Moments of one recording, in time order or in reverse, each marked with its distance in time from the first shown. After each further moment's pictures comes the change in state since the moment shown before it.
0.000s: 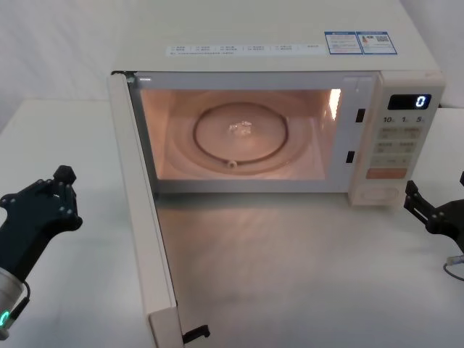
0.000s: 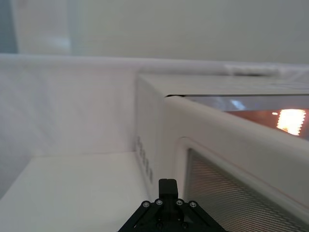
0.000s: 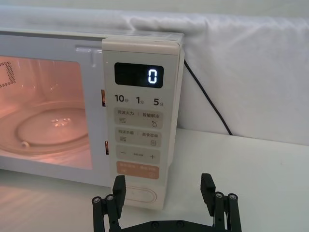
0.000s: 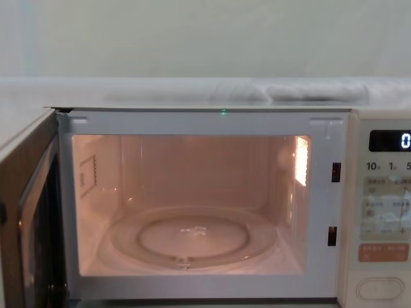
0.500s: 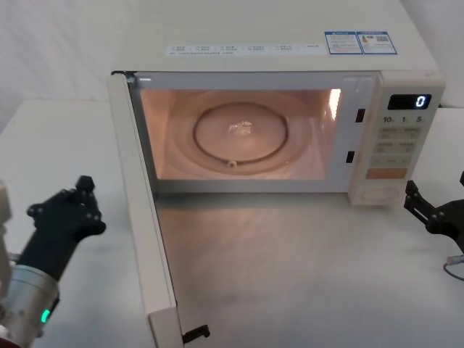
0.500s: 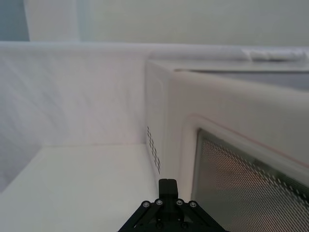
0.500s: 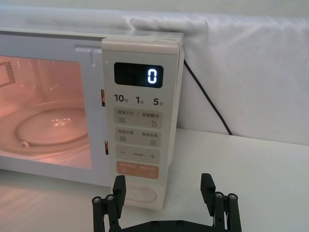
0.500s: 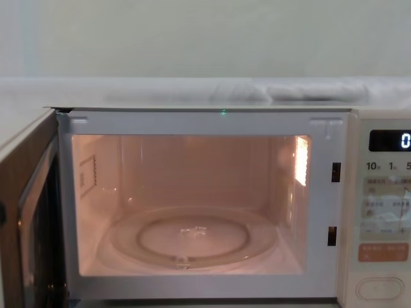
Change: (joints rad) left arm -0.070 -0.054 0.102 0.128 0.120 -0.078 0.094; right arm 0.000 0.000 0.000 0.000 0.000 0.000 0.000
